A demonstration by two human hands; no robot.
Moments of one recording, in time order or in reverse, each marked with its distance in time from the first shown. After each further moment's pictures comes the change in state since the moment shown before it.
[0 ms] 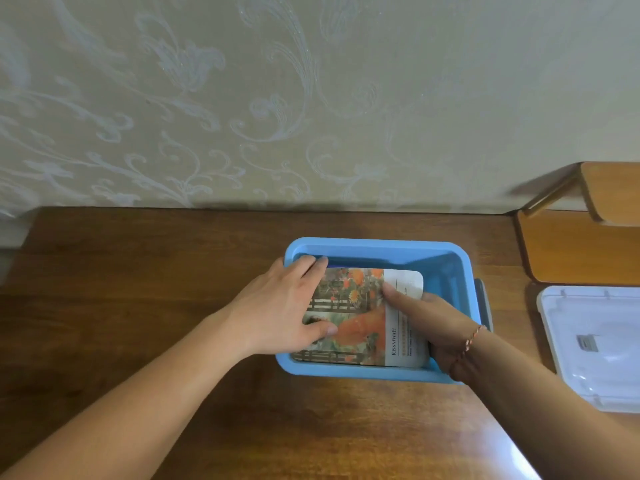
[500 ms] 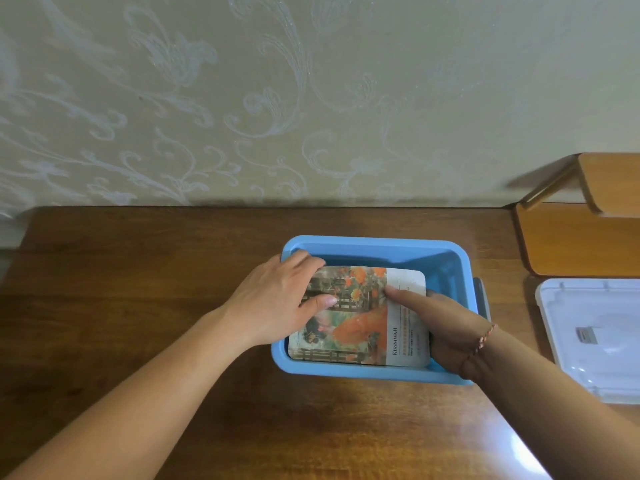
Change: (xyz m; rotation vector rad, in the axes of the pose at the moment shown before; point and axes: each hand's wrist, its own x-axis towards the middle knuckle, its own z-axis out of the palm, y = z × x) left_hand 0.006 -0.005 0.005 -0.073 0.093 -0.015; right_hand -0.005 0.004 -0.007 0.196 -0.063 0.026
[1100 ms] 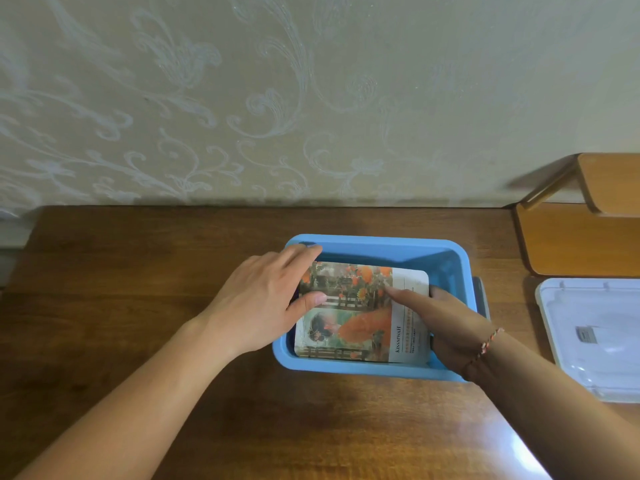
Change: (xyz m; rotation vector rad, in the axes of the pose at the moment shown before) left_hand -0.021 -0.002 -0.008 0.041 0.179 0.046; right_hand -0.001 0.005 -0.002 -0.087 0.056 -0.100
